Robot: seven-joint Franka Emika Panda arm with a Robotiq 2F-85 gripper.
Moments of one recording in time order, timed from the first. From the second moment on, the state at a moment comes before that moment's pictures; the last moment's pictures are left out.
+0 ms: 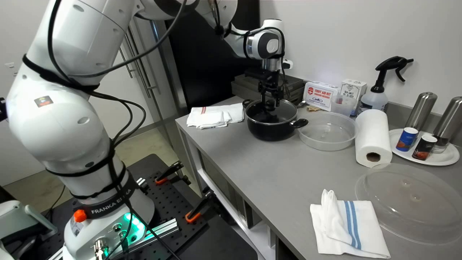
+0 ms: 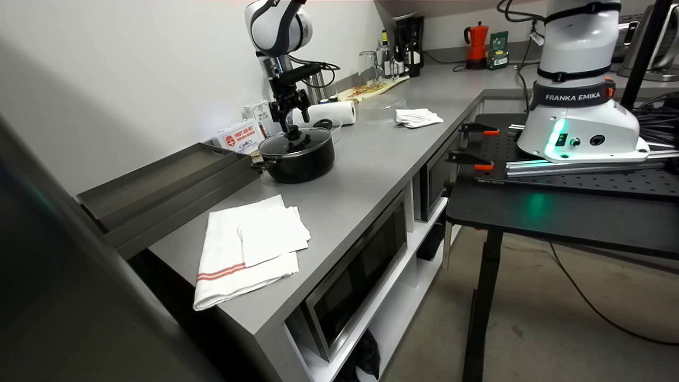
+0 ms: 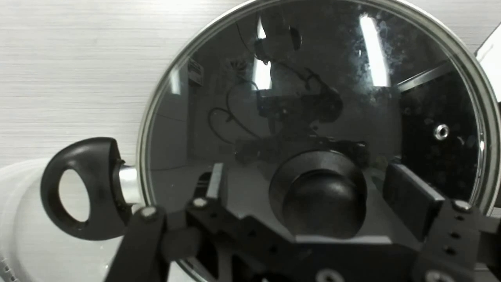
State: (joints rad) arm 0.07 0.76 -0.03 -1.49 0.00 2.19 0.23
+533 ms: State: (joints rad) arm 0.07 0.79 -0.03 -1.45 0.00 2.18 0.23
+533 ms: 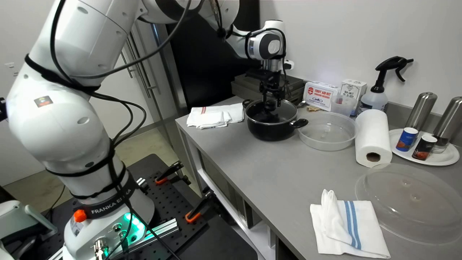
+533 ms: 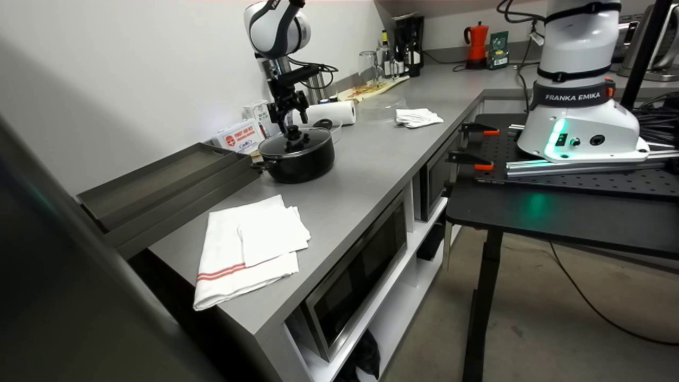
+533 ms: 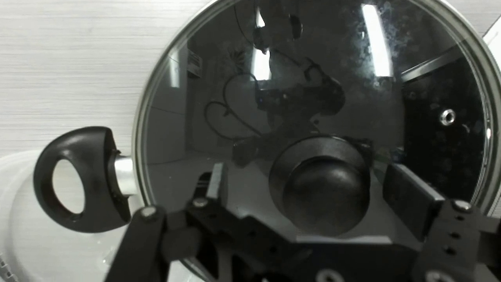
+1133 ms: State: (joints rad) arm 0.06 0.82 -0.03 -1.40 0.00 2.18 0.23
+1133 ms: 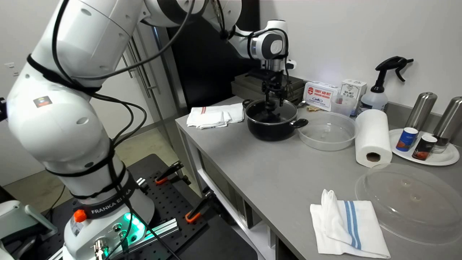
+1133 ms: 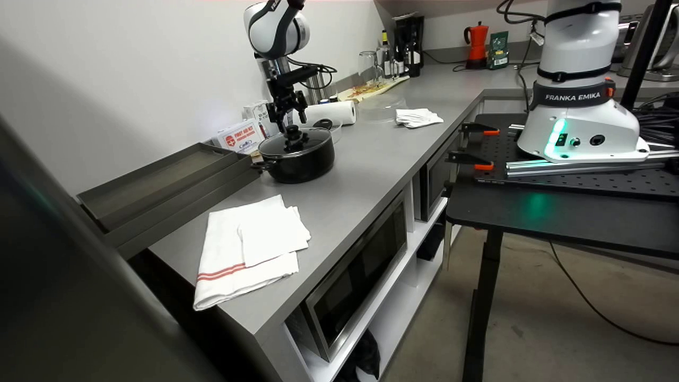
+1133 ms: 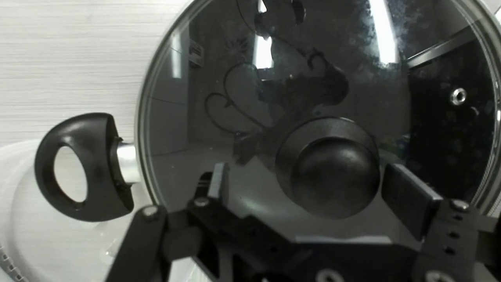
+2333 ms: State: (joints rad) arm 0.06 0.82 -0.02 -1.38 0.01 2.15 0.23
